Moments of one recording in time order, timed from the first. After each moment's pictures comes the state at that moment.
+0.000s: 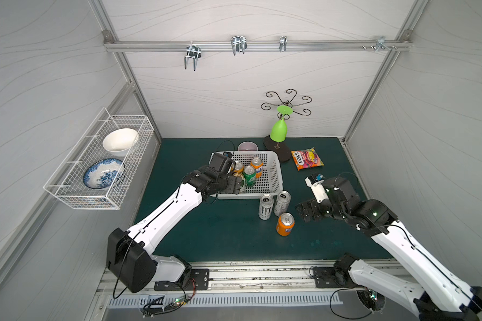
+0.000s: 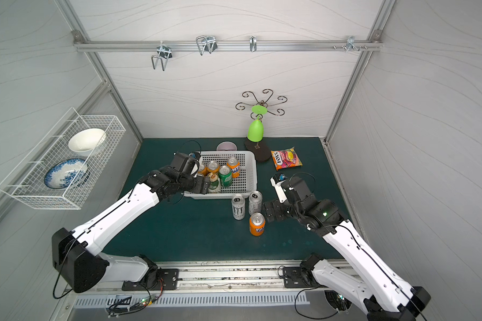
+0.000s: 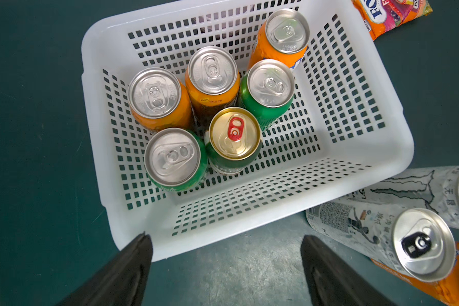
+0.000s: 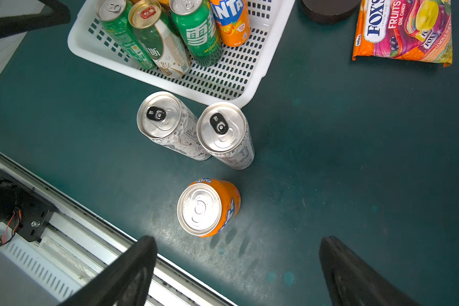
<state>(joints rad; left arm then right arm) -0.54 1.38 1.23 -0.79 -0.13 -0.26 0.68 0.86 1.03 -1.01 0.00 0.21</state>
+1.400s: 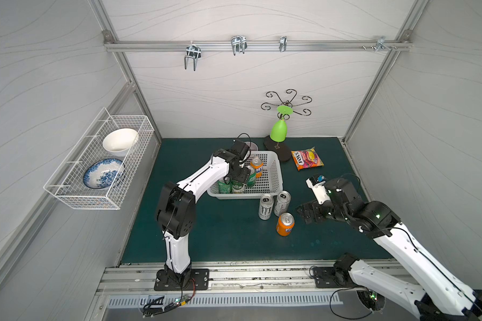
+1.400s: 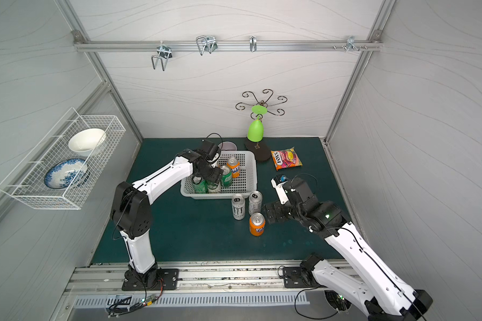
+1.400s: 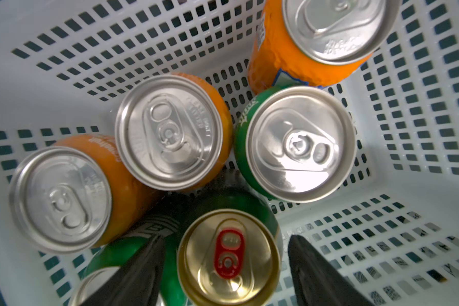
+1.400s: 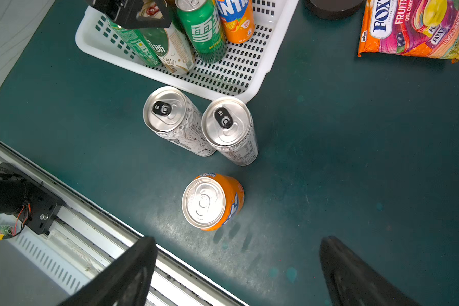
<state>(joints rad) -0.50 1.90 1.62 -0.90 -0.09 -0.12 0.68 0.85 1.03 -1.02 -0.02 0.21</state>
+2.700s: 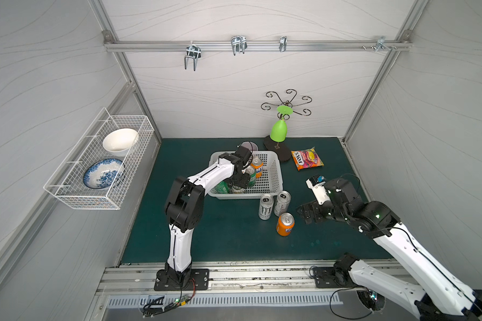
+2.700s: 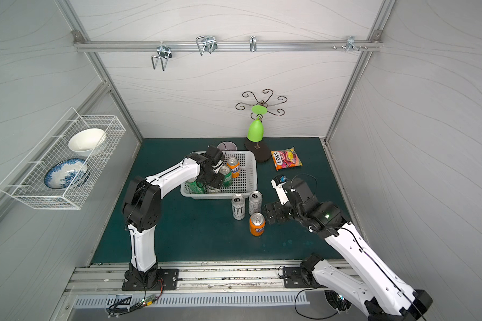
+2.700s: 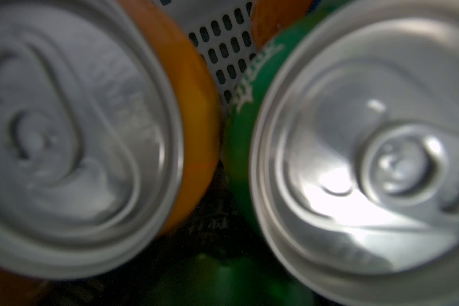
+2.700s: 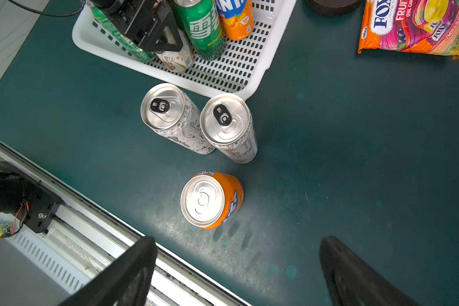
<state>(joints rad) -0.50 2.00 1.61 -0.90 -0.08 -0.12 0.68 0.85 1.02 -1.03 -0.02 0.21</state>
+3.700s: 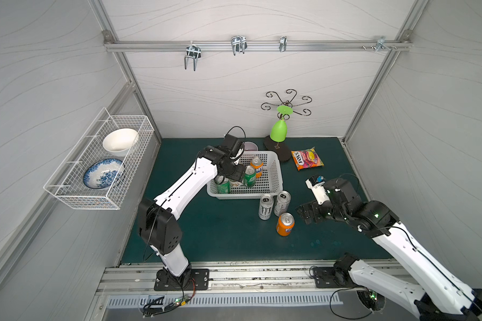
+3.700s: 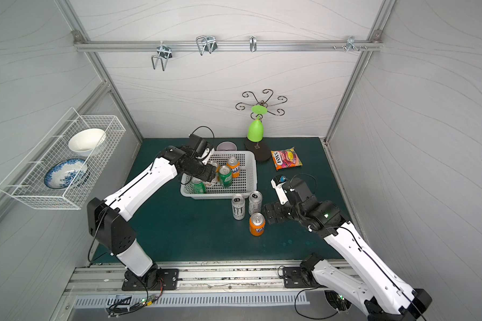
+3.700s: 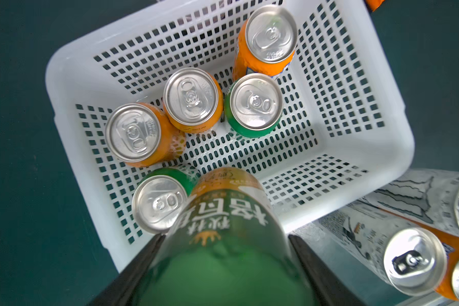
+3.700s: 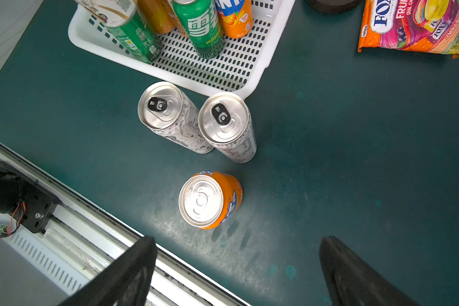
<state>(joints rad) -0.52 1.64 1.64 -1.06 -0.04 -0.13 0.68 0.86 1.02 -1.03 -0.01 0.21</state>
